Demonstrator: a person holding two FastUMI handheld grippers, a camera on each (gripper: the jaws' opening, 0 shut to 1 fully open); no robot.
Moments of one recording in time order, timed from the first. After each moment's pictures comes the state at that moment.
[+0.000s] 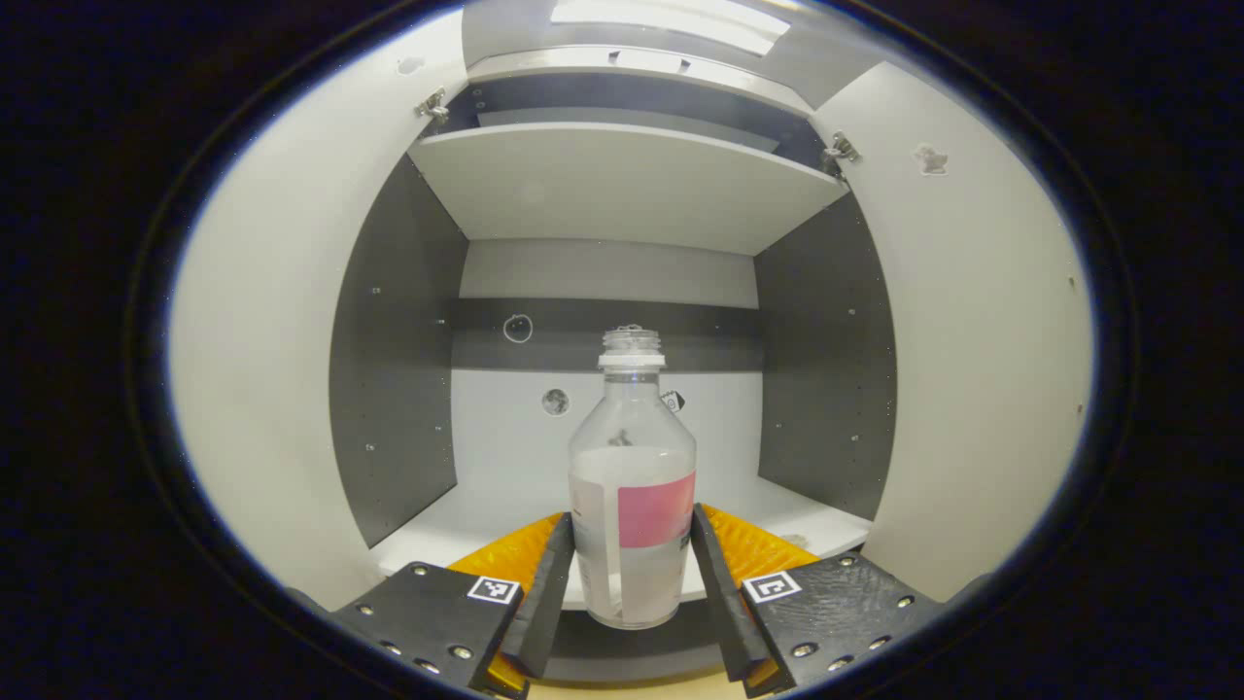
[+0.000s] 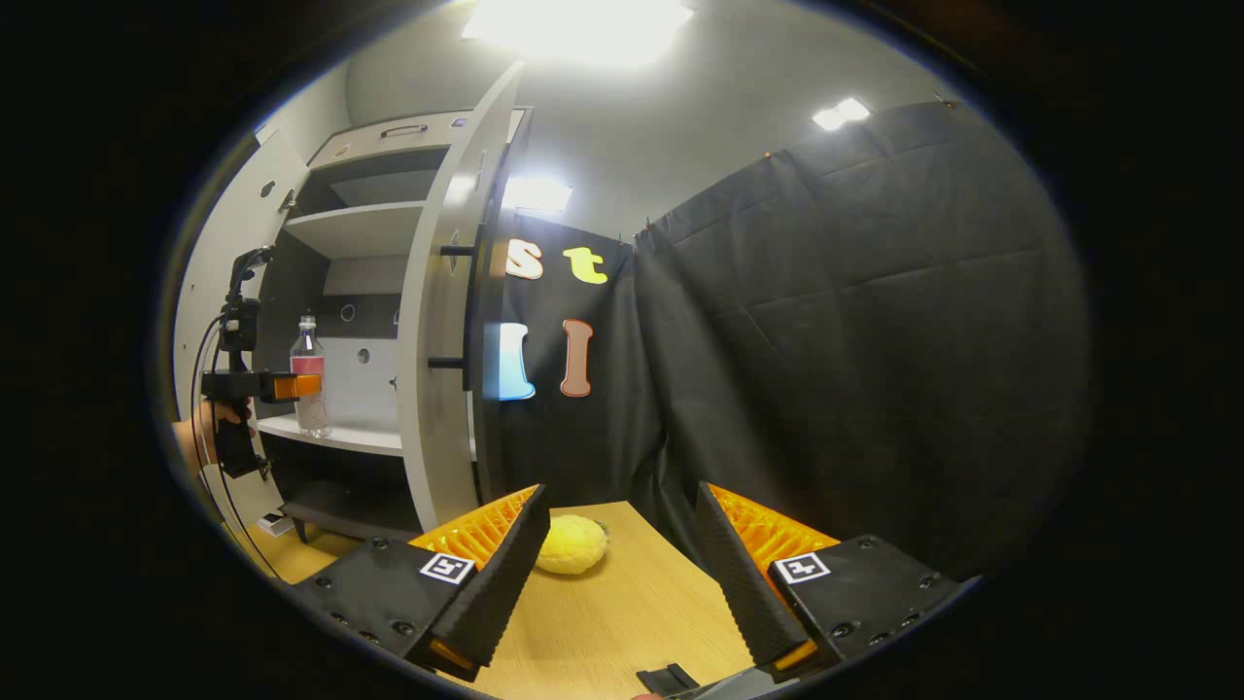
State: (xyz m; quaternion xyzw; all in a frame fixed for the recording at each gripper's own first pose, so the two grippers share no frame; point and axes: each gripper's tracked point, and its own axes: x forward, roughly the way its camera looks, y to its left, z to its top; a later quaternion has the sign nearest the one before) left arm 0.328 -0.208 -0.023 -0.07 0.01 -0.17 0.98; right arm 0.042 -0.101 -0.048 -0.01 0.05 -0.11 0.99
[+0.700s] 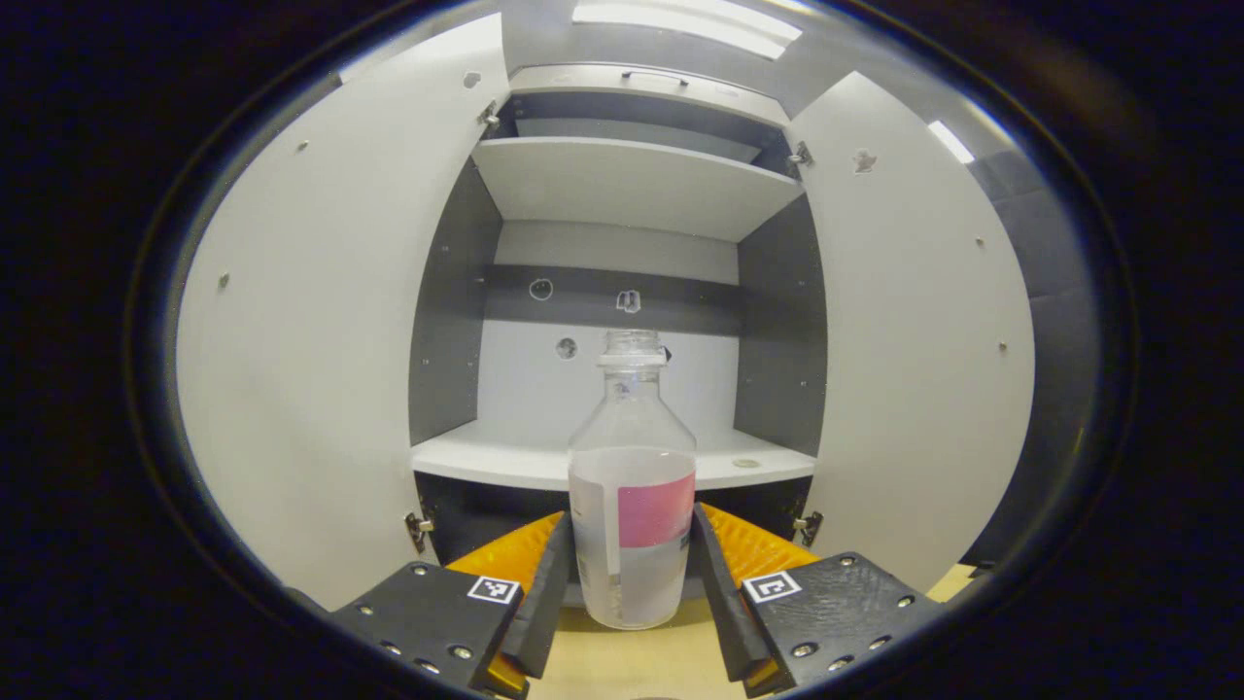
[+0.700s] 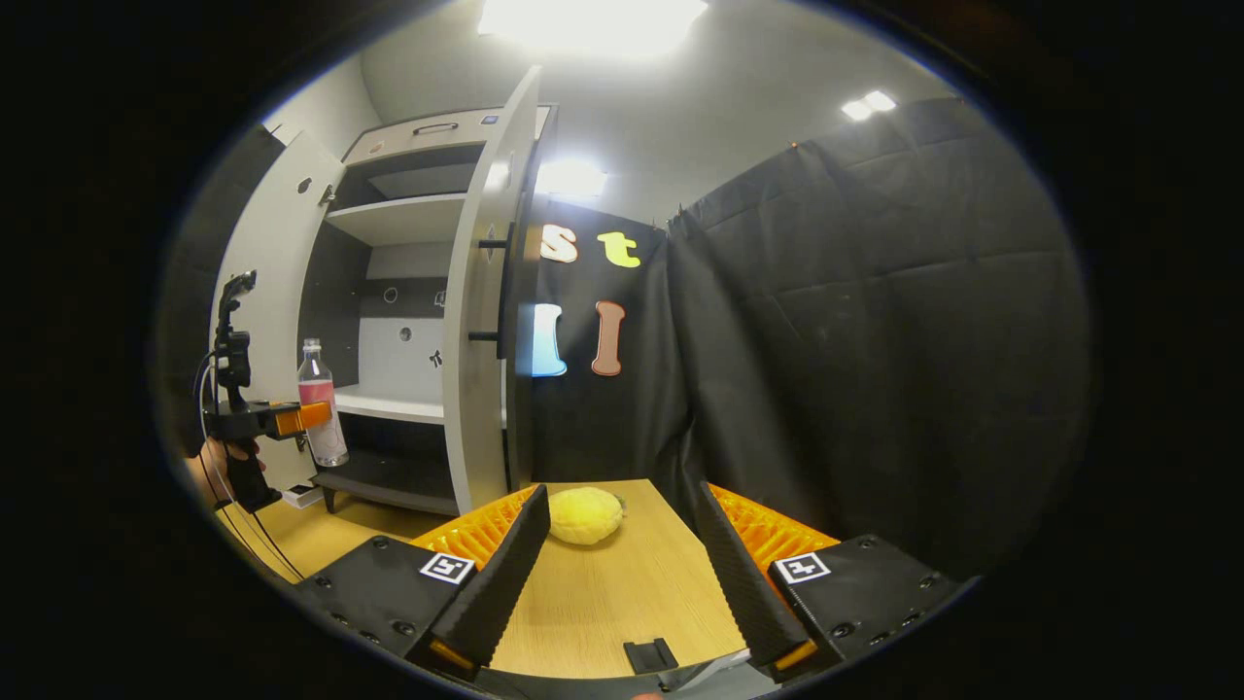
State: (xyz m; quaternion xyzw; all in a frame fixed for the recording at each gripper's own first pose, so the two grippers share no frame) left arm 0.206 -0.199 -0.095 -0.09 0.04 -0.16 0.98; right arm -0.008 -0.108 -0.059 -0.02 0.08 -0.06 1.00
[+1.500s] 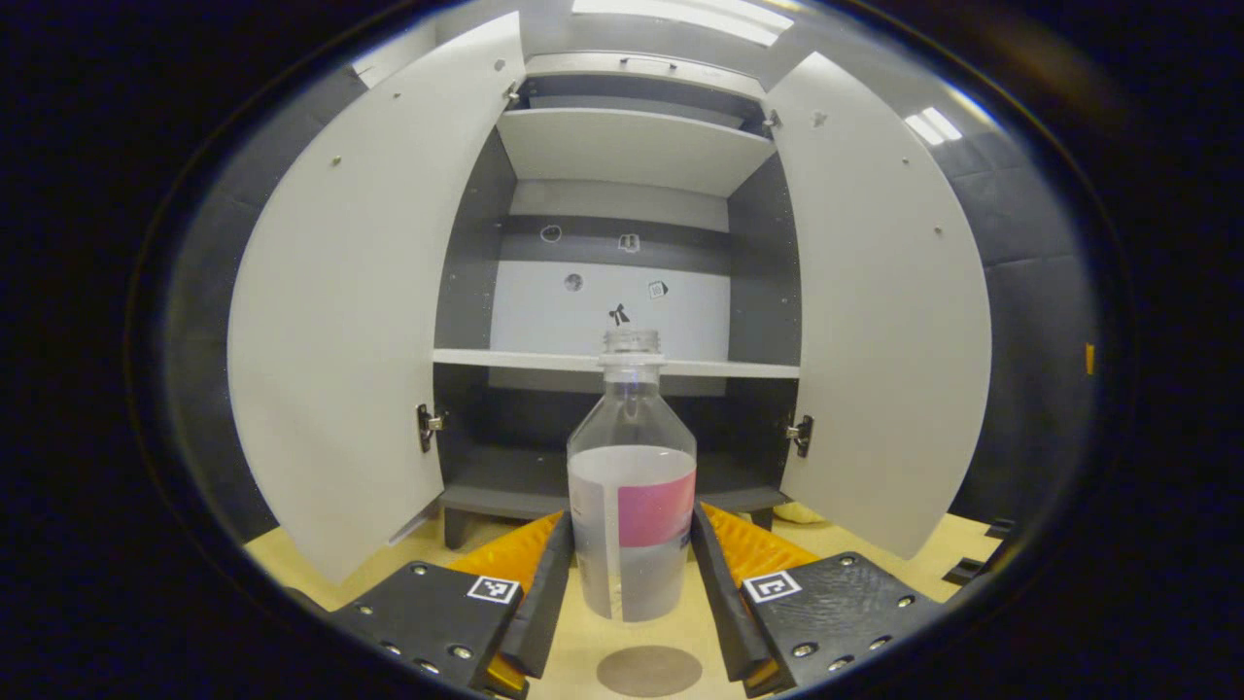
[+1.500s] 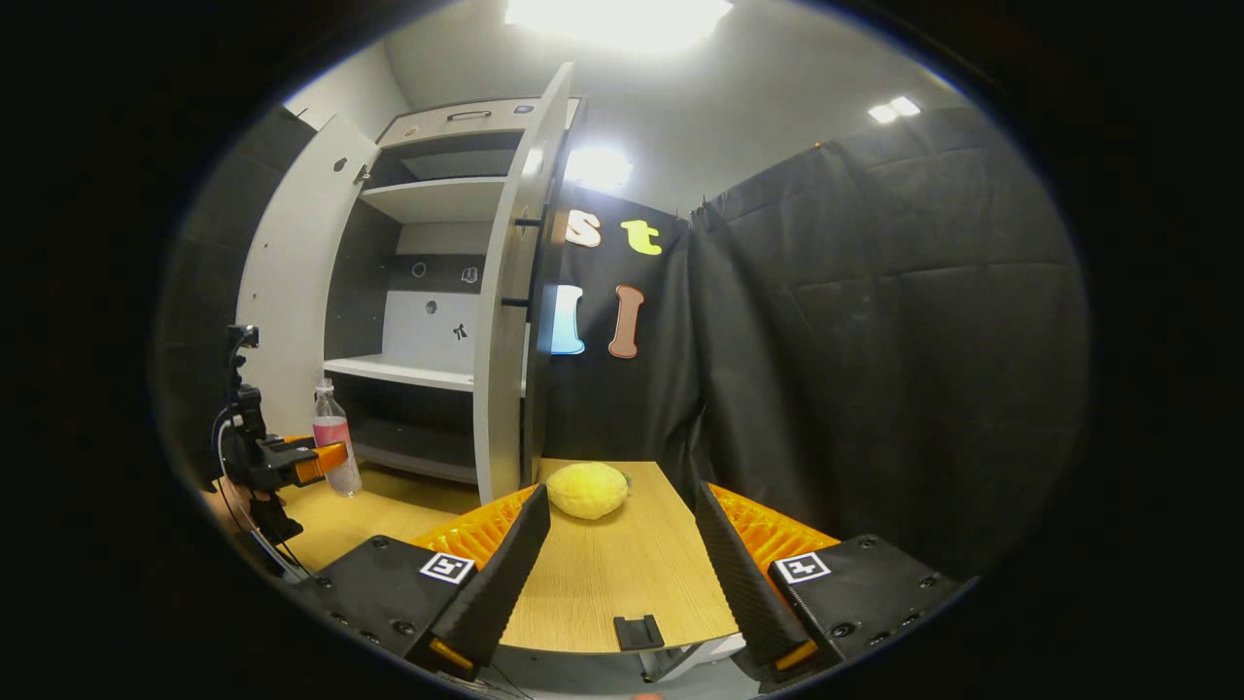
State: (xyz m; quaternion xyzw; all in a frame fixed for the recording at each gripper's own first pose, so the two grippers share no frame) left arm 0.129 -0.204 -0.207 -0.08 0.08 -0.16 0.98; right arm -0.042 -0.101 -0.080 -0.05 0.10 -0.03 0.99
